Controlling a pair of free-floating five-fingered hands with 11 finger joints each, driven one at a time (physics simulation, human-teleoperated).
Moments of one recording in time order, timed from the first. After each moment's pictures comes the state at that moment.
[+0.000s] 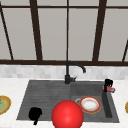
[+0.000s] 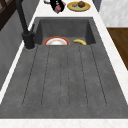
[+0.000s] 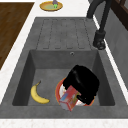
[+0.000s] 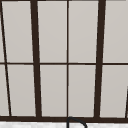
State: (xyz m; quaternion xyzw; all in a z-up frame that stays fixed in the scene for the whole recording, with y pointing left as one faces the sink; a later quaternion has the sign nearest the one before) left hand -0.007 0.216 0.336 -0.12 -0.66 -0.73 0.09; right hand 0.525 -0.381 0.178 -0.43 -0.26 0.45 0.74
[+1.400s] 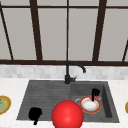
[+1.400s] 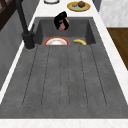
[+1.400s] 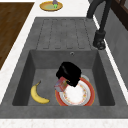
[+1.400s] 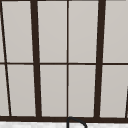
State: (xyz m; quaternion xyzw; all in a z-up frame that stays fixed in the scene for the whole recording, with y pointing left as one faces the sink) left hand -0.007 0.216 0.336 -0.12 -0.66 -0.73 0.09; right hand 0.487 -0.270 0.076 -0.38 -0.32 0.48 0.72
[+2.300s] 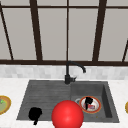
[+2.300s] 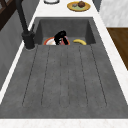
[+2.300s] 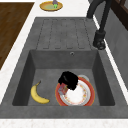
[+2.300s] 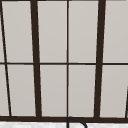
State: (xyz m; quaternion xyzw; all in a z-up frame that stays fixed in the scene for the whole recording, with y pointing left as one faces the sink) left hand -0.007 0.216 0.336 -0.12 -0.66 -0.73 0.09; right hand 0.490 -0.219 -0.059 -0.36 -0.35 0.50 0.71
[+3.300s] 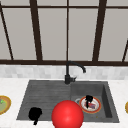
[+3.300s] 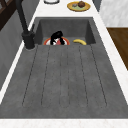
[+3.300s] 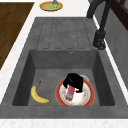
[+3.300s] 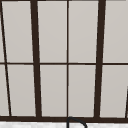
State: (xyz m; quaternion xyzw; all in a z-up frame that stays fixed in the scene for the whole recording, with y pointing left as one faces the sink) left hand -0.007 0.216 0.336 -0.12 -0.66 -0.73 0.09; right hand 0.520 -0.227 -0.066 -0.37 -0.36 0.52 0.68
